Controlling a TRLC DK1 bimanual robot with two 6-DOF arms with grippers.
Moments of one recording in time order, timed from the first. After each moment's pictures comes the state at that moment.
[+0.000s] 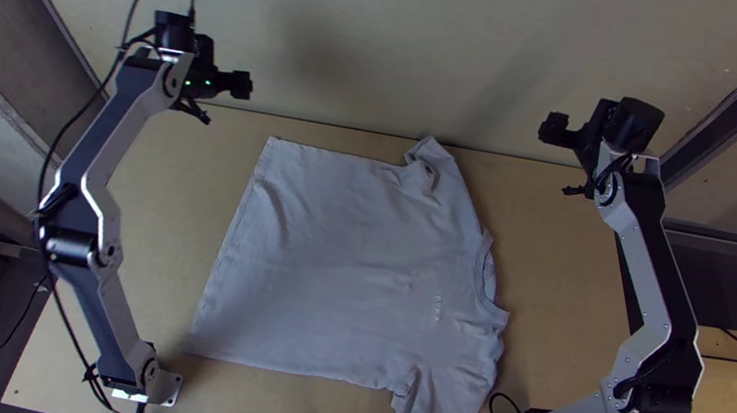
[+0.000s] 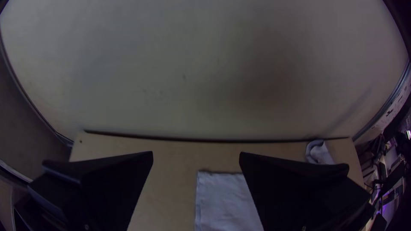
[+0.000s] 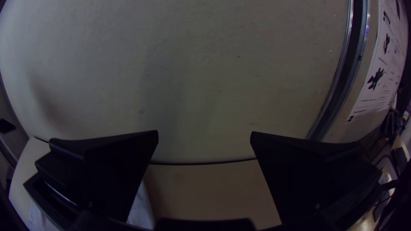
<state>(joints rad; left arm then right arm) 0.01 1.94 2.02 -0.69 0.07 -0.08 0.09 1.69 1.65 -0.31 0.12 0.05</state>
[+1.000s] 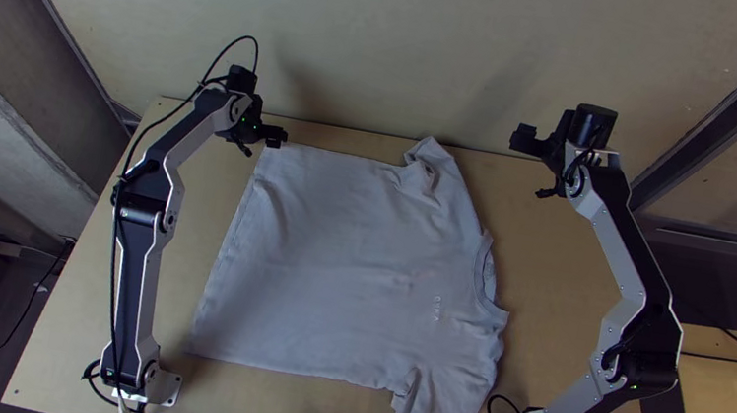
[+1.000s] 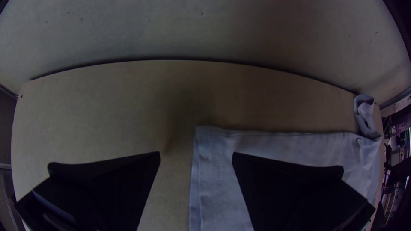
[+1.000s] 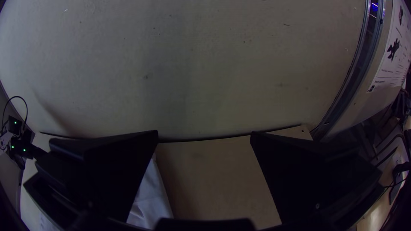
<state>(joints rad) -0.06 2.34 2.17 -0.76 0.04 -0.09 0.13 1.81 1.66 -0.34 0.10 0.16</state>
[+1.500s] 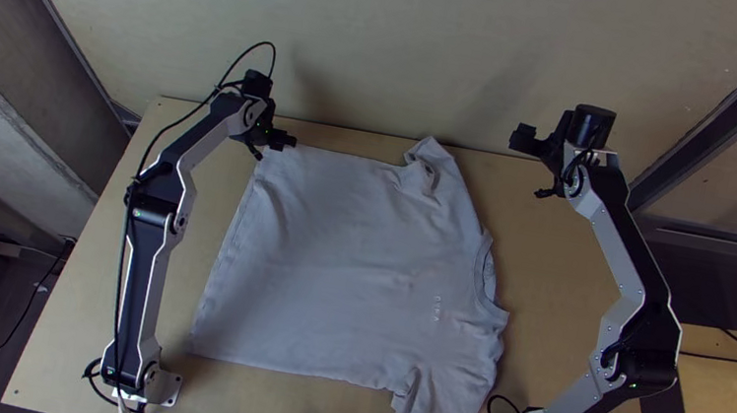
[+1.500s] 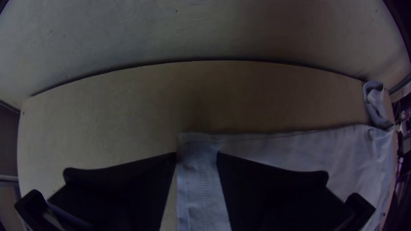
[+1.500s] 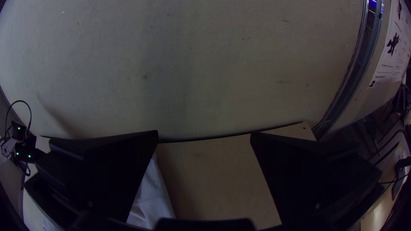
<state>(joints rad) -0.11 2.39 2.21 -0.75 -0.05 -0.04 0.13 1.82 1.66 -0.34 0.10 0.18</state>
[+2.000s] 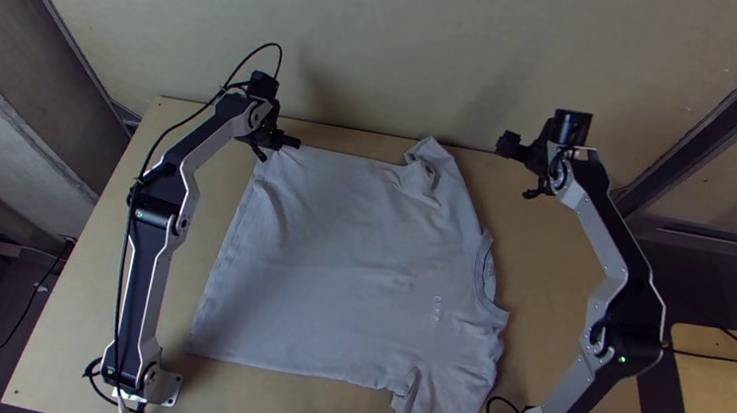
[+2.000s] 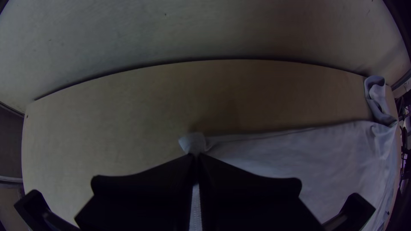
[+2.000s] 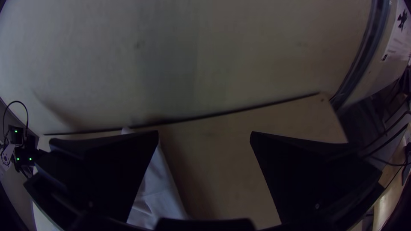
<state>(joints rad) -0.13 2.38 2.21 -0.76 -0.09 -0.04 0.14 1.94 1.72 -0.41 0.05 0.27</state>
